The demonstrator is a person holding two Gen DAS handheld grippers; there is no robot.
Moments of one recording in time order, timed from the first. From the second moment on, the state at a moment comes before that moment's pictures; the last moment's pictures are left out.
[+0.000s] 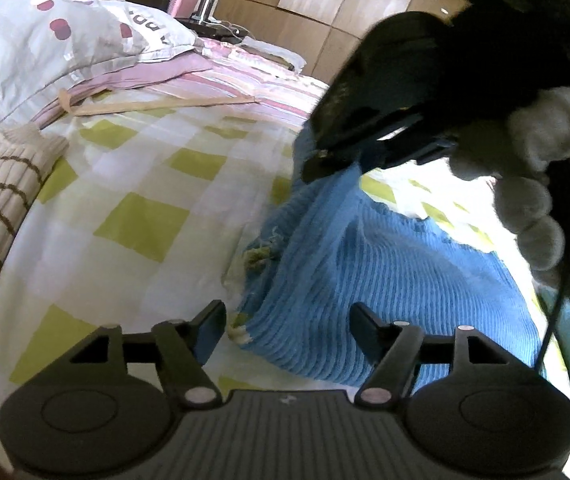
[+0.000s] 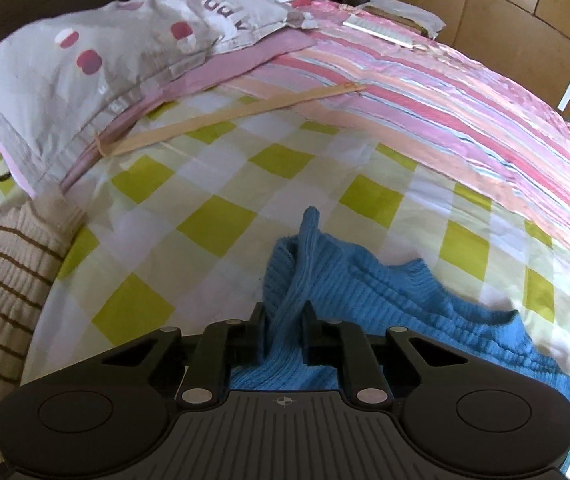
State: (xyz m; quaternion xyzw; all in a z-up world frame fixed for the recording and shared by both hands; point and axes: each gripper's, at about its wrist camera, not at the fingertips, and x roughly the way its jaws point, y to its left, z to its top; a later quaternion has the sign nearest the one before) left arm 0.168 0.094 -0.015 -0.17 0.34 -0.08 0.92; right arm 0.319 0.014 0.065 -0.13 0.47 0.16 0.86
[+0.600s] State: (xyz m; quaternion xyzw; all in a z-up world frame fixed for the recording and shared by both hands) left arm 0.159 0.087 -0.004 -0.14 0.28 -0.10 0.94; right arm 0.310 -0.035 0.084 -0.08 0.47 0.15 0.87
